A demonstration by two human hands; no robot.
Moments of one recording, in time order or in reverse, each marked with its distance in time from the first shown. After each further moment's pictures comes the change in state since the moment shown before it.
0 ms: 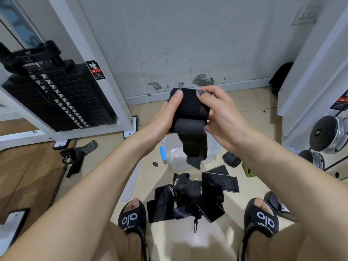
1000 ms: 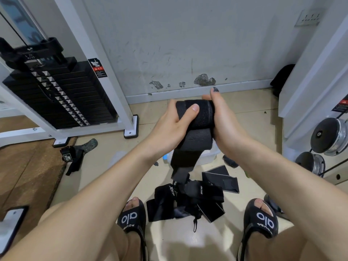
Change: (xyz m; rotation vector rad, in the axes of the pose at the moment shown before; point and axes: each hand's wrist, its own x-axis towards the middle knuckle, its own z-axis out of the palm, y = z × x) left_hand -0.010 -0.011 0.013 0.280 0.108 0.223; right_hand 0.002 0.015 0.006 -0.184 0.114 0.073
